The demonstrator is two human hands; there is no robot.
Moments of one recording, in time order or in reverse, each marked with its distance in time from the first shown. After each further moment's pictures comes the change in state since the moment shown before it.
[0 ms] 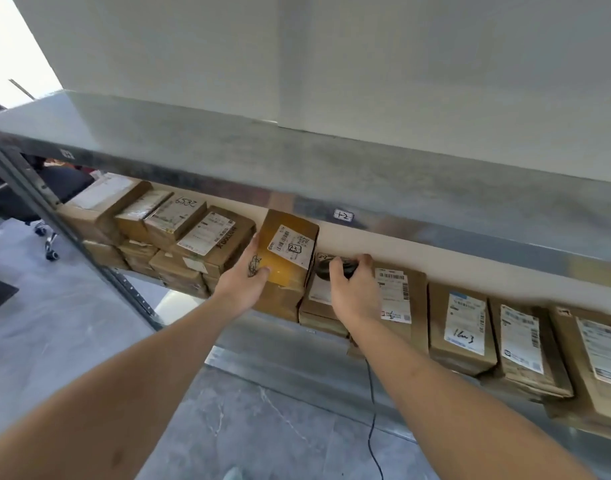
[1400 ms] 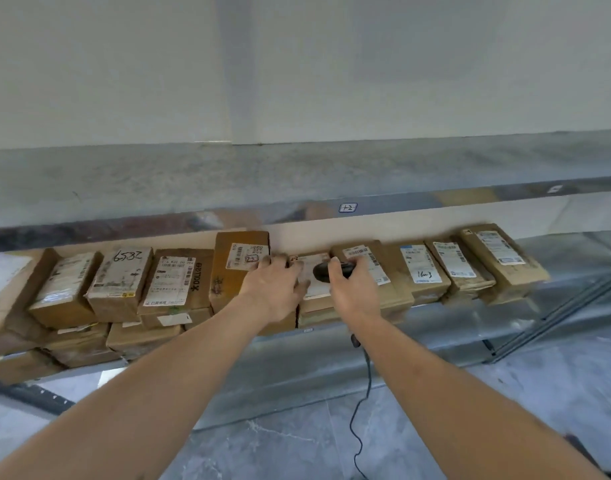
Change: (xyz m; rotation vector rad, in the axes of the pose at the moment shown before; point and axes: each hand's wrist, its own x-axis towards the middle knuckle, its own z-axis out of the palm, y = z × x) left_hand 0.039 0.027 -0.022 0.916 -0.333 0.861; right_hand -0.059 -0.042 0.046 0.079 0.370 0.275
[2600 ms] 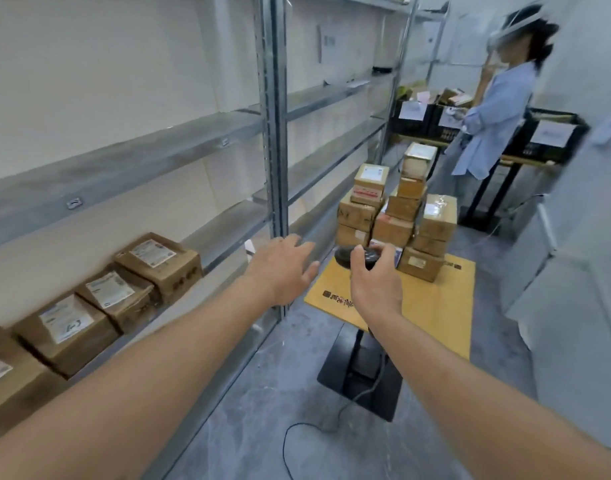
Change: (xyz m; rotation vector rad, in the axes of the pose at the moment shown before) left_hand -0.049 0.675 0.007 0.047 0.152 0.981; right_hand -0.155 0.339 -0.565 0.154 0.948 0.302
